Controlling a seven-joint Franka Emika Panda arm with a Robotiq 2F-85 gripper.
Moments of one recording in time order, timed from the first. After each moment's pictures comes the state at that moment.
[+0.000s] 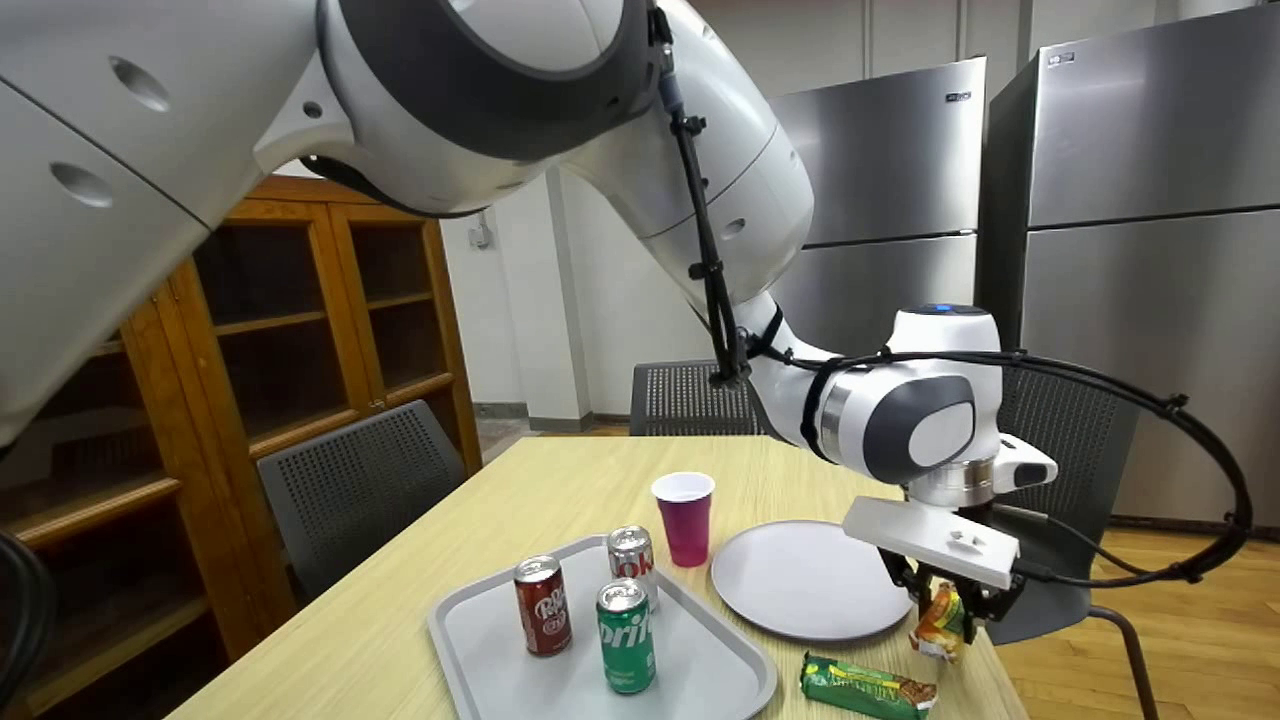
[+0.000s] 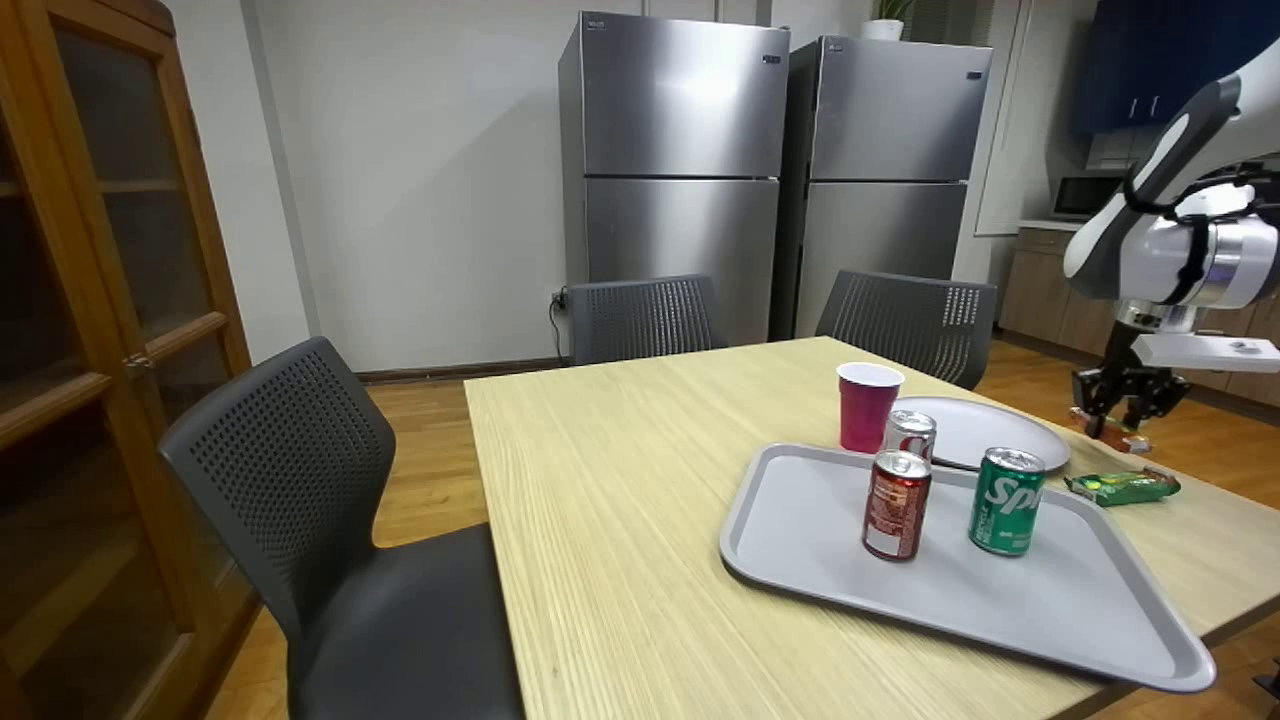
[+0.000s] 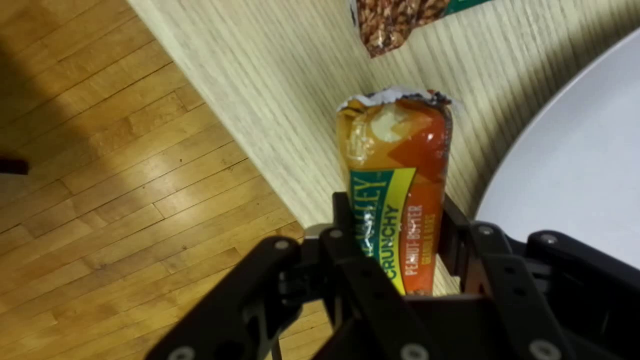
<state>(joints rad) -0.61 0.82 -0.12 -1.65 0.15 2.59 -0.38</state>
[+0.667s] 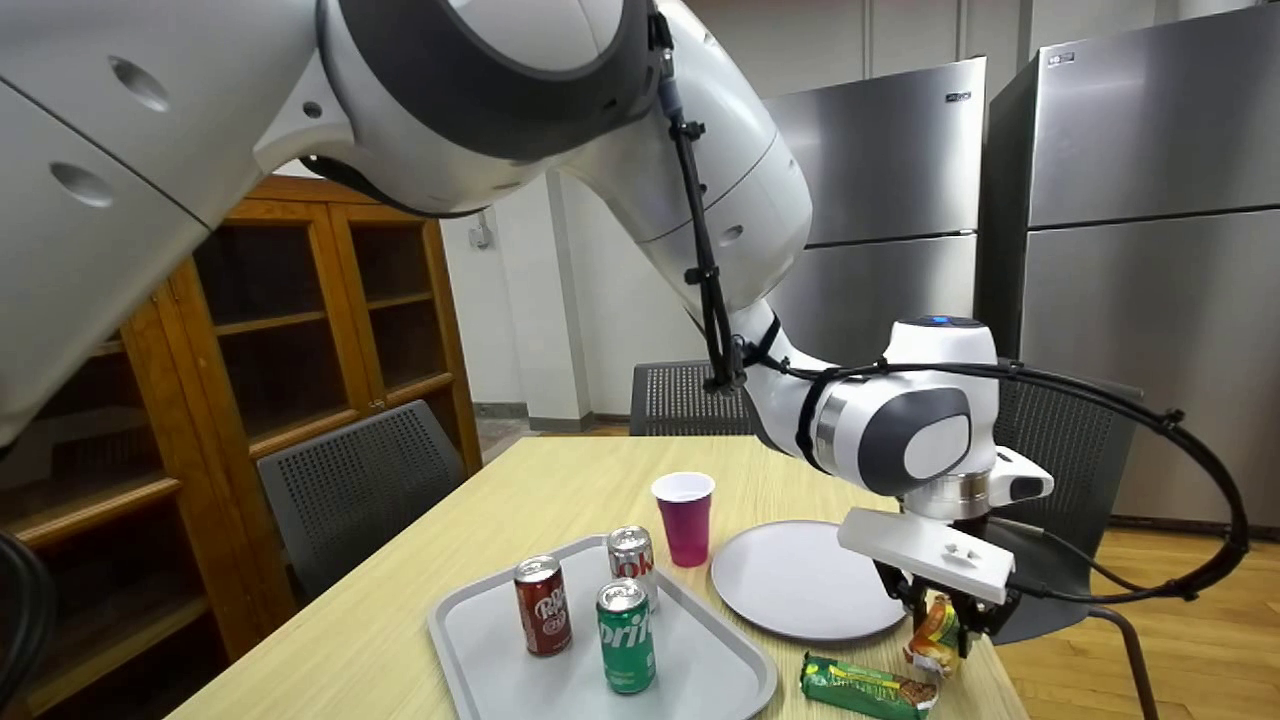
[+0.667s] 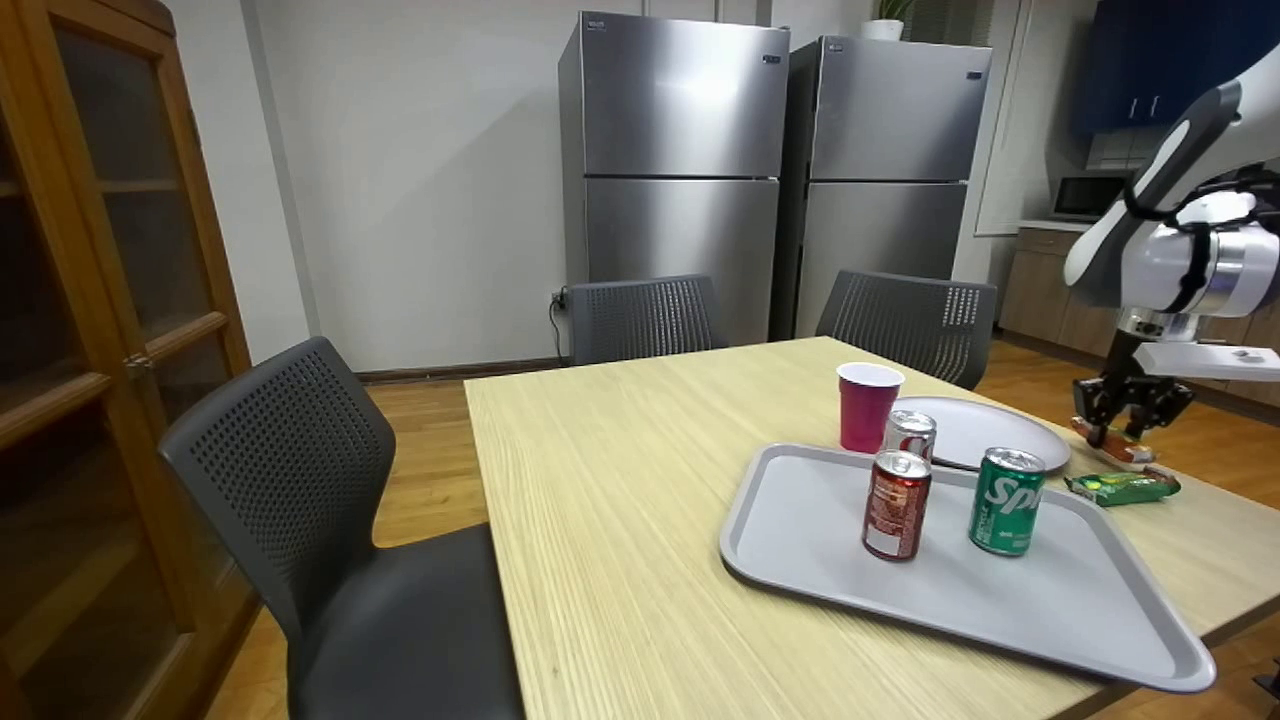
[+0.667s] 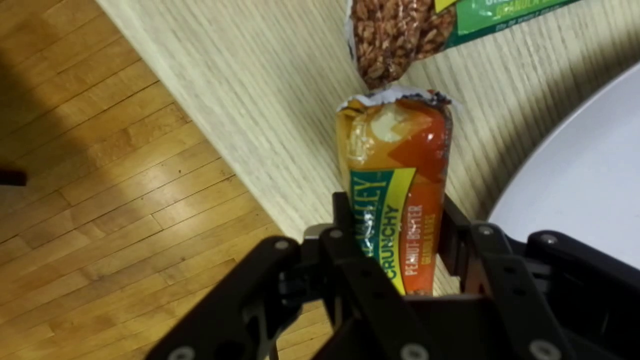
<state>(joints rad) -0.61 0.82 -0.12 -1.67 0.15 2.59 -0.38</state>
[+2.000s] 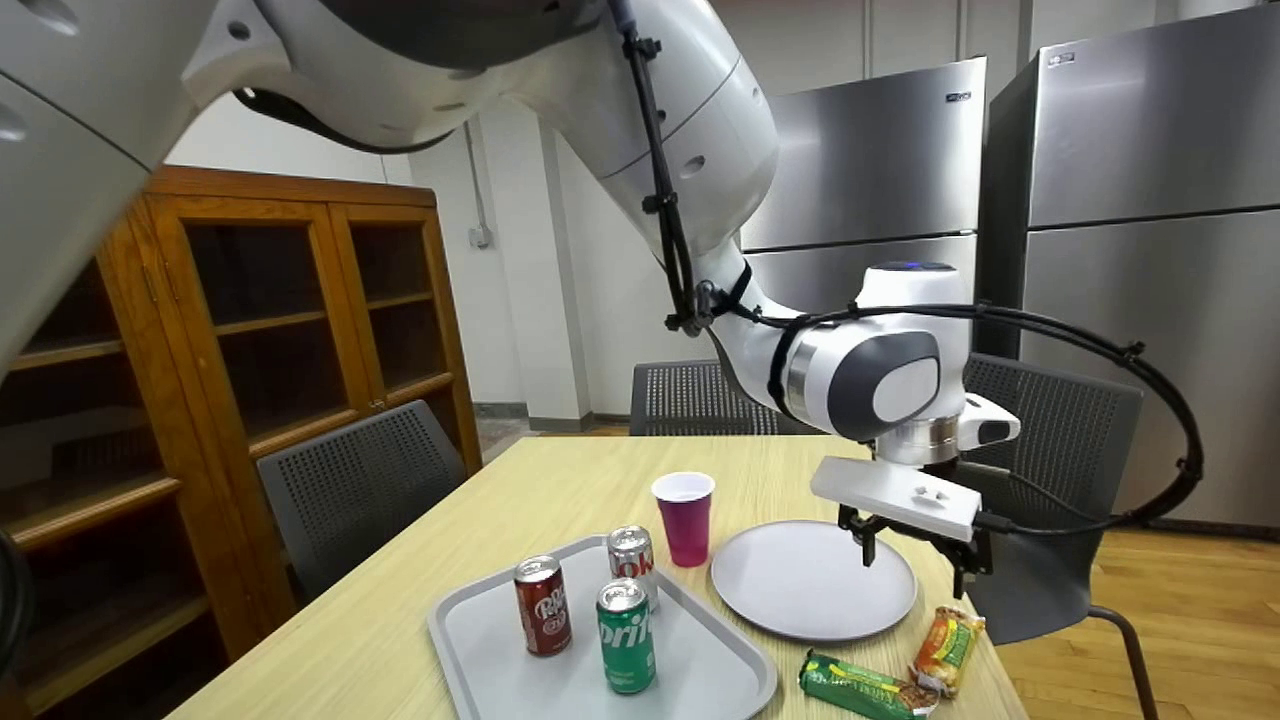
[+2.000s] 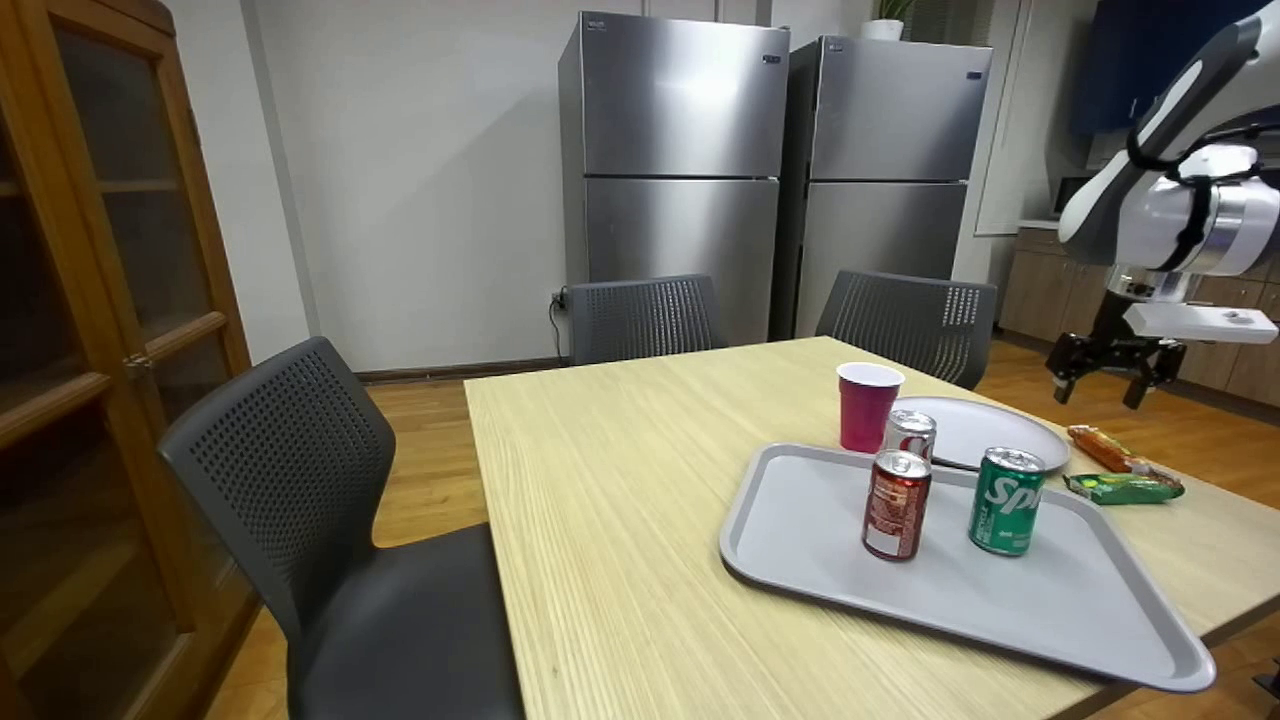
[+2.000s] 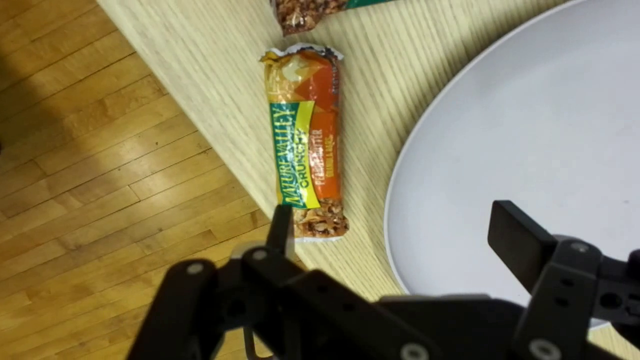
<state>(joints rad) -0.61 0.69 -0.07 -1.76 0.16 2.59 -0.40</state>
